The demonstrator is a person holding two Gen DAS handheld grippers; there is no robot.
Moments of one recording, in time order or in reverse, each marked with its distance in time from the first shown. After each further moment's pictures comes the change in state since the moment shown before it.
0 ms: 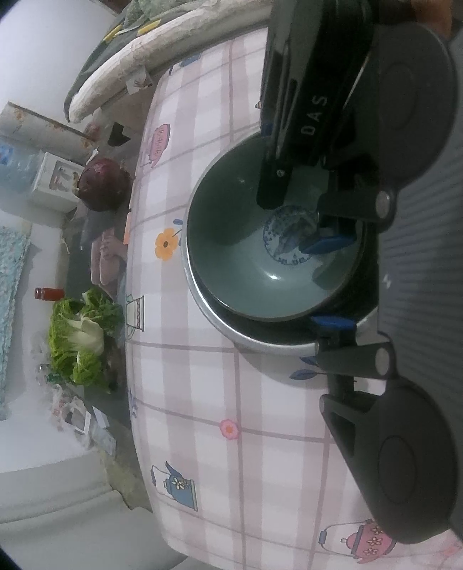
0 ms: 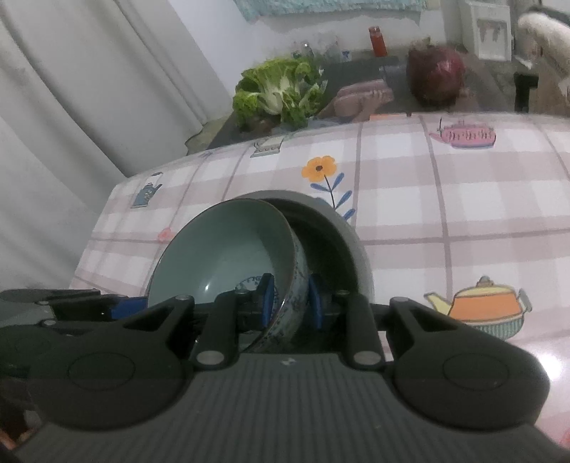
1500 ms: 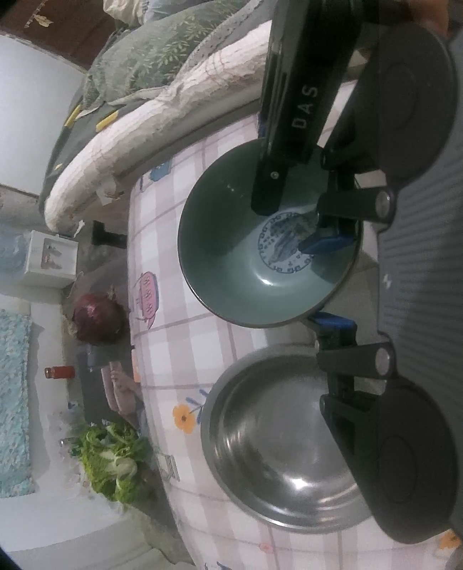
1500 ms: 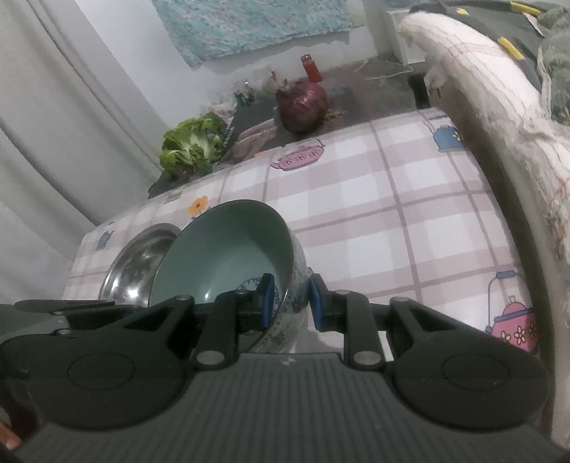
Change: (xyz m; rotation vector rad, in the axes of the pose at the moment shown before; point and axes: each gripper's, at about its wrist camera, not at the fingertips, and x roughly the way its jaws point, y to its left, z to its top) left arm -0.016 -0.152 -0.006 0.144 -0.011 -0.115; right arm -0.119 -0.129 -0.031 0.165 -0.108 -0.064
